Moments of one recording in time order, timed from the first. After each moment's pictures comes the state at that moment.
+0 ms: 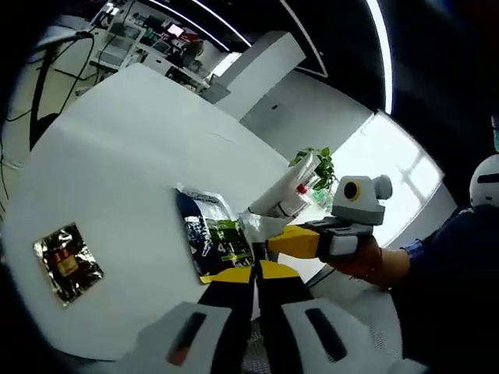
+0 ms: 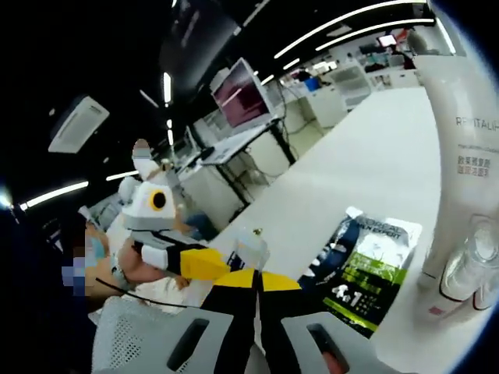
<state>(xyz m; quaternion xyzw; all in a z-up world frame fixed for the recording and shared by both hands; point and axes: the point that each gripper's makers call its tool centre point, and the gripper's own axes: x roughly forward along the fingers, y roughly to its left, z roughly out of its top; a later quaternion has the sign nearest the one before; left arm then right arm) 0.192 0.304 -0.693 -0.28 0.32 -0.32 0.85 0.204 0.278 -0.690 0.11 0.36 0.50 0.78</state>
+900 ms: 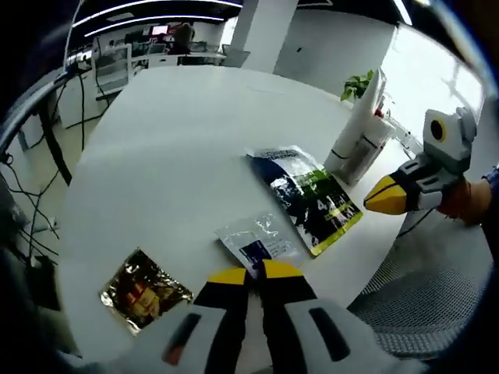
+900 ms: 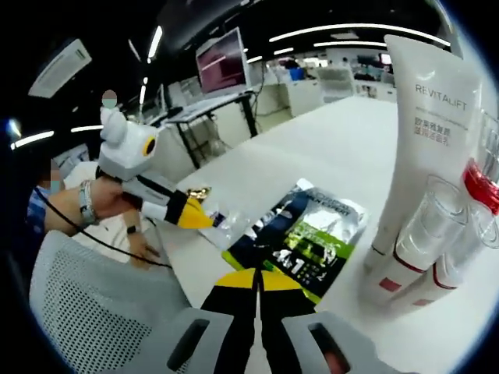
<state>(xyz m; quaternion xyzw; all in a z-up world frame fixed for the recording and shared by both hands) 0.216 0.353 -0.768 0.00 0.41 -0.23 0.88 0.214 0.231 -0.739 -0.07 0.36 0.43 0.82</state>
